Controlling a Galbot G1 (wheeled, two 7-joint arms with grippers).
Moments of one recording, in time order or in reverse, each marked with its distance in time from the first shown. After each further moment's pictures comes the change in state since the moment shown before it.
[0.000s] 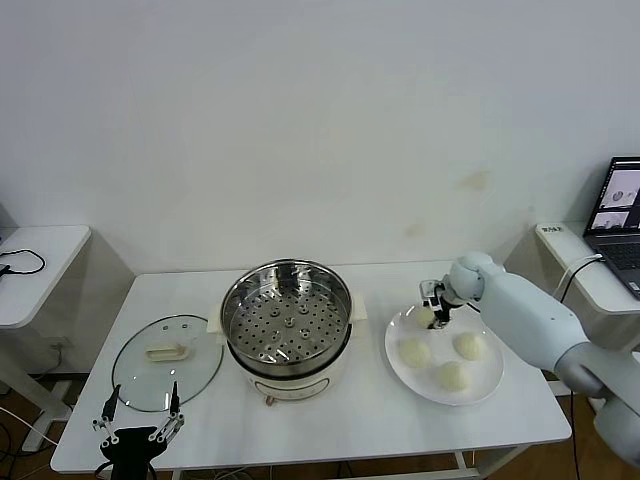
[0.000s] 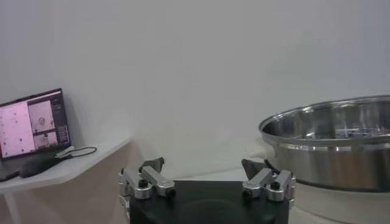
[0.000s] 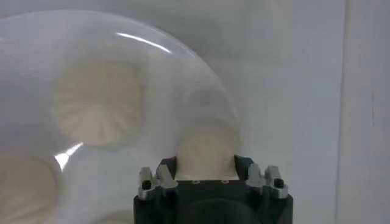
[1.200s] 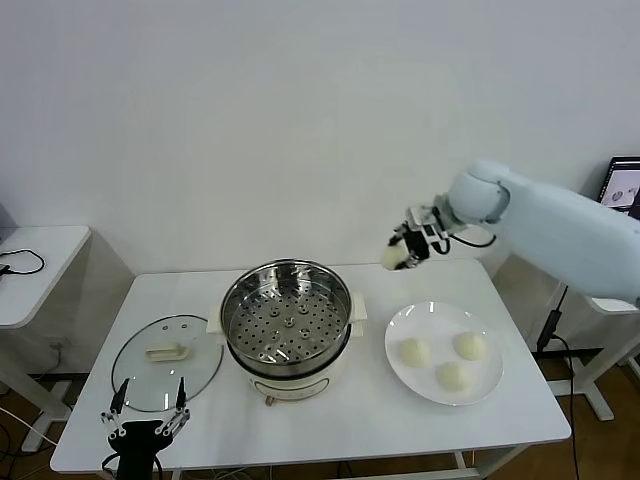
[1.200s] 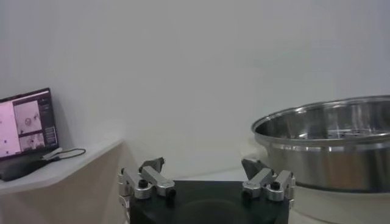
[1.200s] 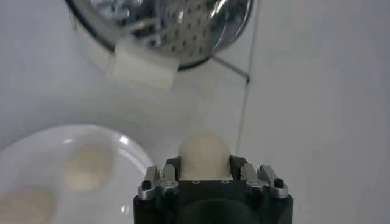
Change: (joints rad) left arm -0.039 0.032 0.012 0.025 -0.022 0.005 0.008; right arm 0.561 -0.106 -0.439 0.418 0.518 -0.036 0.003
